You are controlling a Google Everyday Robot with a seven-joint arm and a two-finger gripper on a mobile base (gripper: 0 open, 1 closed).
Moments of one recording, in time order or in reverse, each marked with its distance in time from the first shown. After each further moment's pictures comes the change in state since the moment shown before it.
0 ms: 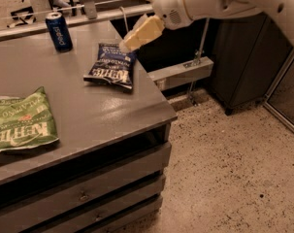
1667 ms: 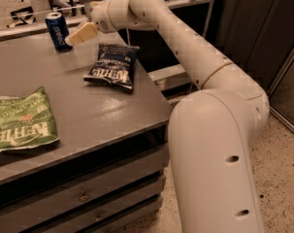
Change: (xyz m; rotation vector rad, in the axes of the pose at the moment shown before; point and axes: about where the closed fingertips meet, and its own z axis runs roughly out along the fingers) arm 0.007 -0.083 0.249 -0.011 -0.143 0.087
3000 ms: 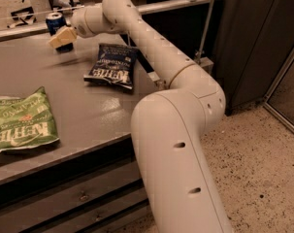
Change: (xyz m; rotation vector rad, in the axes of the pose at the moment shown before) arm 0.006 0.005 0.088 -0.022 0.011 0.059
